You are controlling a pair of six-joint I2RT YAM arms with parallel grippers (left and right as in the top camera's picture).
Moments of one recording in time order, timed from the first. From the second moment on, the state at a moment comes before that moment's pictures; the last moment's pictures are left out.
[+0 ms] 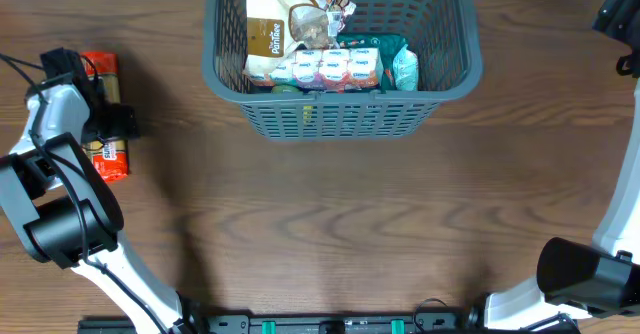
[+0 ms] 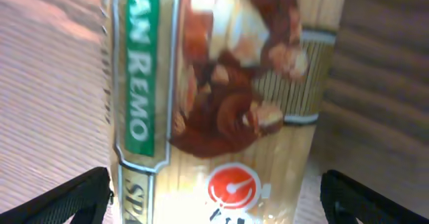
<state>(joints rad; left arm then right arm) 0.42 2.08 1.47 -0.73 -0.13 0.13 -0.28 1.75 2.12 -1.10 0.45 0.15</state>
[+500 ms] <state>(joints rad) 0.45 2.09 1.50 -0.73 -0.12 0.09 -0.28 1.75 2.12 -1.10 0.45 0.15</state>
